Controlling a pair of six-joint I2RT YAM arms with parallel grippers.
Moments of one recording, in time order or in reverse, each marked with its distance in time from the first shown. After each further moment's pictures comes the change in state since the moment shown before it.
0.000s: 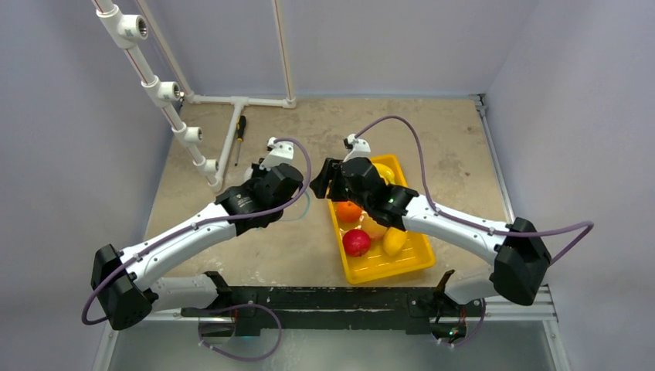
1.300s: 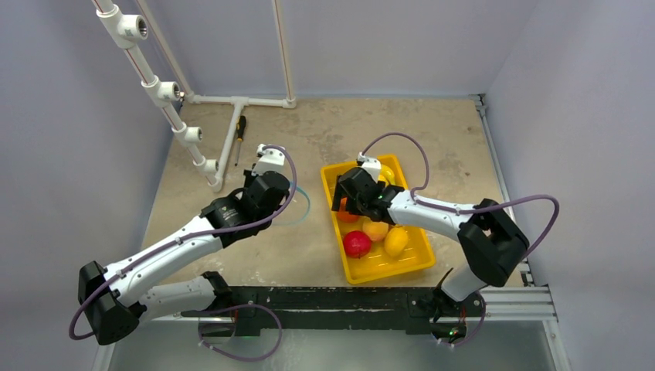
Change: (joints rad) left arm 0.000 -0.135 -0.111 0.098 0.066 0.017; right arm -0.097 0.150 -0.084 -0.233 0.132 0.064
